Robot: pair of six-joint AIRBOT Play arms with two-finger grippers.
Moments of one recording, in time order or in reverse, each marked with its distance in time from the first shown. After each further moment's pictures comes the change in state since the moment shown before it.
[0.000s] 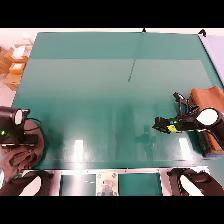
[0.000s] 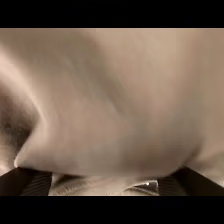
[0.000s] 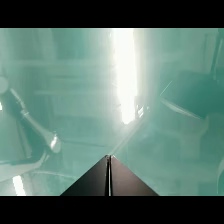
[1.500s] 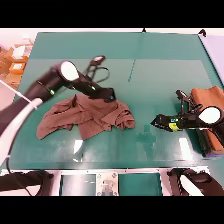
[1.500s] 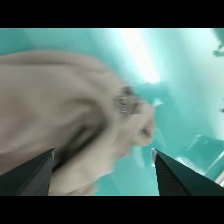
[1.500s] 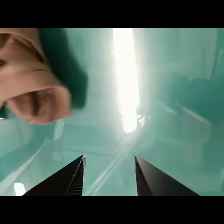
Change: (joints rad) left arm -0.561 -0.467 0.803 -0.894 0.277 0.259; right arm -0.014 0.000 0.024 0.014 -0.003 -0.001
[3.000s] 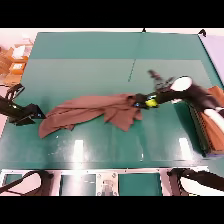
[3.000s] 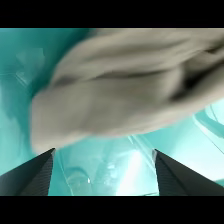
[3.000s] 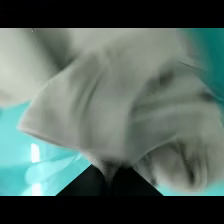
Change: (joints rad) left arm 0.855 0.220 -0.422 0.189 -0.335 0.142; right arm 0.102 -0.447 0.397 0.174 -0.026 -0.154
